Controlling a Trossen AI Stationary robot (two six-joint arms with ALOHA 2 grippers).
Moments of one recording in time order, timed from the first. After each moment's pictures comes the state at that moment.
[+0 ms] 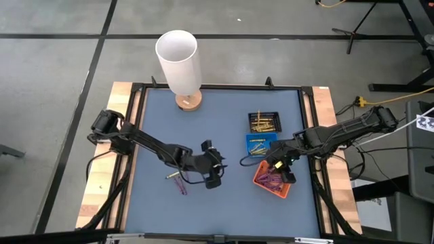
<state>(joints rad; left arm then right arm) -0.29 1.77 1.05 0.09 -0.45 -0.34 0.29 1.13 0.81 -0.72 -0.25 0.23</state>
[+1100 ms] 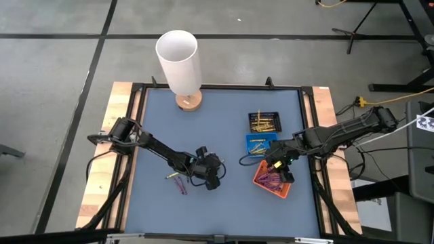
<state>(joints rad) -0.30 2.00 1.05 -0.06 -0.48 -0.58 0.29 1.13 0.81 -0.70 -0.21 0.23</state>
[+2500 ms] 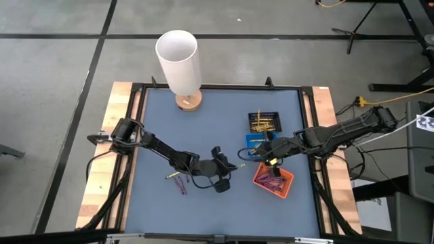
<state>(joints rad) -0.28 2.01 1.05 0.53 -0.45 -0.31 0.29 1.14 0.81 -0.44 0.11 0.10</state>
